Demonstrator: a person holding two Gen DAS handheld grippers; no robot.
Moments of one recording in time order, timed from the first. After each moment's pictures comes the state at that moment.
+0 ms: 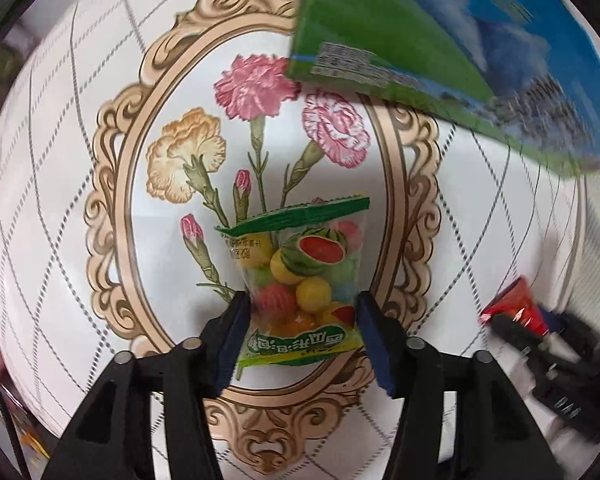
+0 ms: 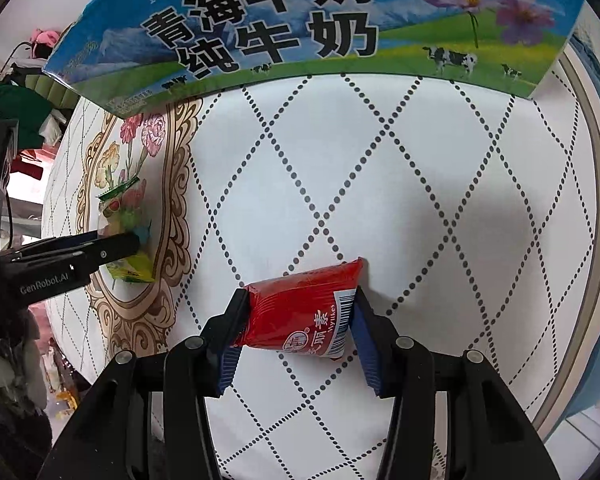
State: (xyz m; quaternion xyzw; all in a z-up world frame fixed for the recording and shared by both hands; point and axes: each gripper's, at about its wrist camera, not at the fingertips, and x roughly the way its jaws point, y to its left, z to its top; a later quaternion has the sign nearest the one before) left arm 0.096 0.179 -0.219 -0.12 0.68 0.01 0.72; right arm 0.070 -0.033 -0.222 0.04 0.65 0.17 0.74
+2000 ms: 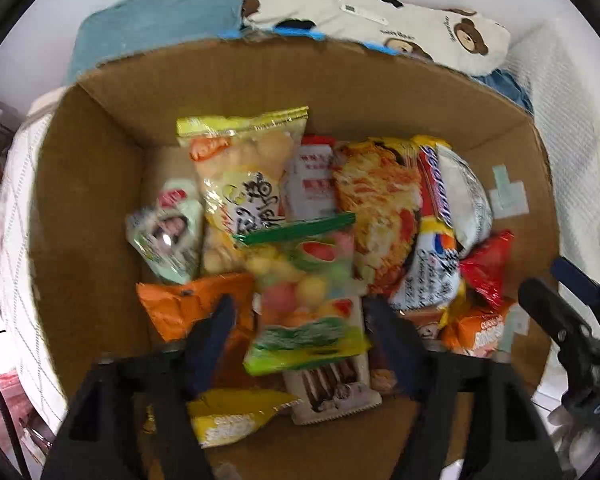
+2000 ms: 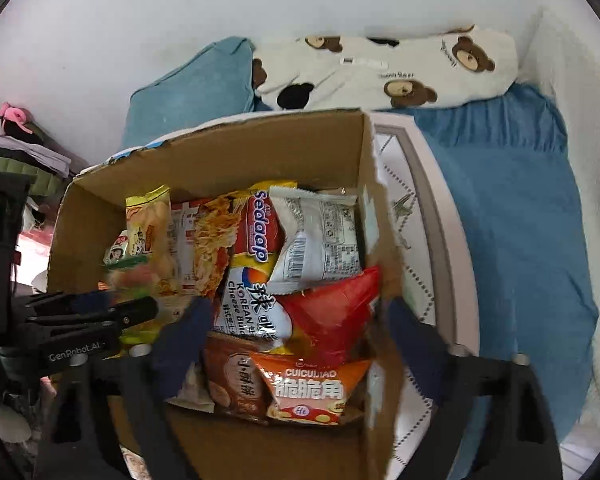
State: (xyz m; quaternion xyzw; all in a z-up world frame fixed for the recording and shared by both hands) left arm 0.338 0.090 -0.130 -0.06 0.68 -0.01 0.73; right arm 0.334 -0.119 -0.108 0.05 0.59 0.10 0.80
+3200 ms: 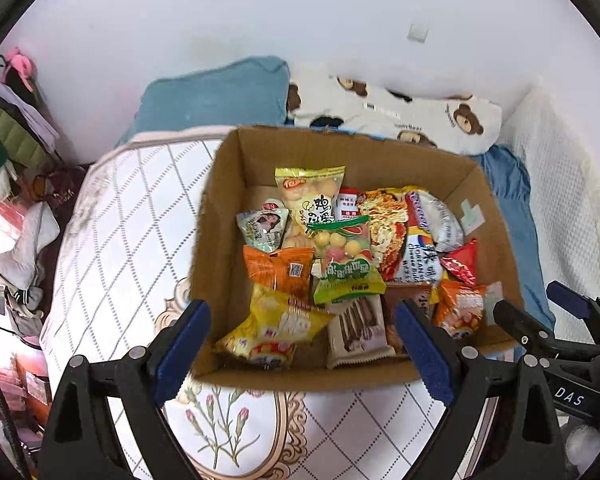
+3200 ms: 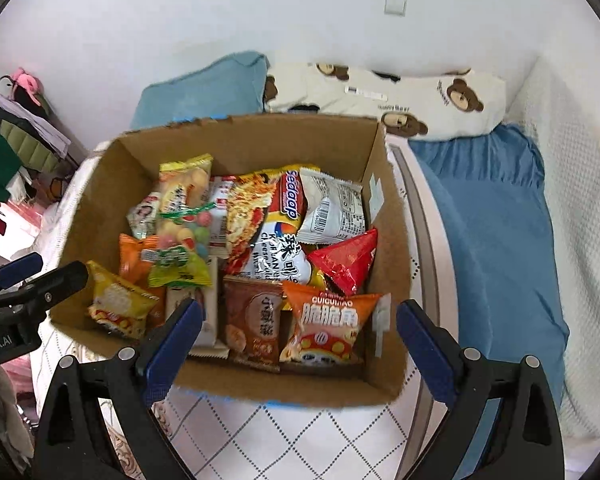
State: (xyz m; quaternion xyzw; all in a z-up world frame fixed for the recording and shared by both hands) left arm 0.197 0.107 -0.024 -0.06 0.52 0.04 0.85; right arm 0.228 -0.092 -0.050 -0.02 0.54 0.09 0.84
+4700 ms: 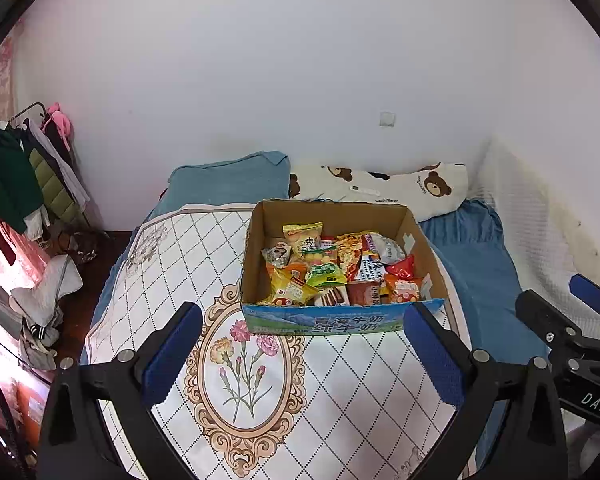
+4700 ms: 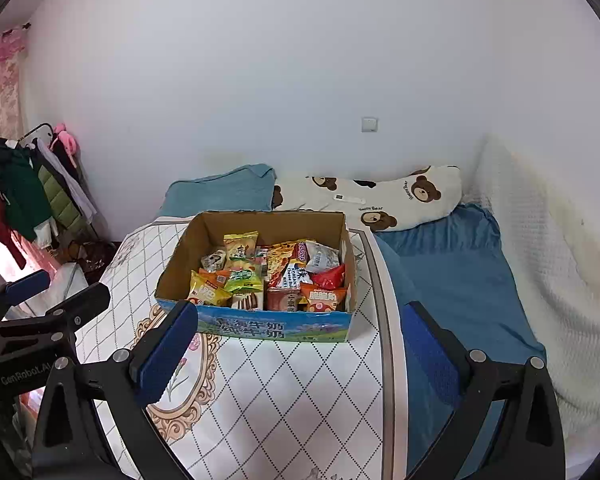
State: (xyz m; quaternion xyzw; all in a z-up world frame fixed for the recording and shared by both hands) left arm 0.020 0.068 0.087 -0.03 0.37 0.06 0.93; right arm -0.004 -0.130 0.107 -0.01 0.35 0.09 0.93
